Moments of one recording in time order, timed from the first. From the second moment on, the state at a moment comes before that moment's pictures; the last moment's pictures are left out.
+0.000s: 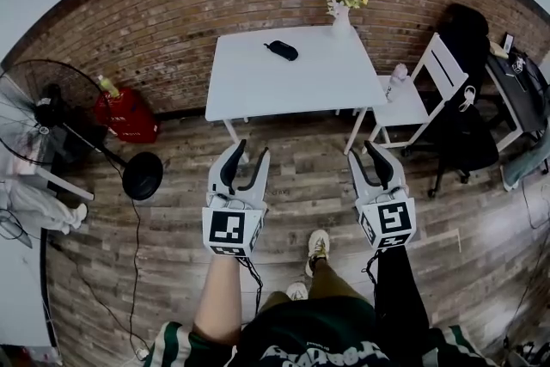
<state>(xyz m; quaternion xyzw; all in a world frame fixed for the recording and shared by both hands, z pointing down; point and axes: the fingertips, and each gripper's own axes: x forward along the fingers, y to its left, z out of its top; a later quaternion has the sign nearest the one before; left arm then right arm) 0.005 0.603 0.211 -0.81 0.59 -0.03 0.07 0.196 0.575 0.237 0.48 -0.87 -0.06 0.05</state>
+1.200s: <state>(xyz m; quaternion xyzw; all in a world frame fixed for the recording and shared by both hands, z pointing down) 0.022 0.280 0.211 -0.80 0.59 -0.05 0.06 0.186 0.233 0.258 0.41 -0.91 -0.02 0.02</state>
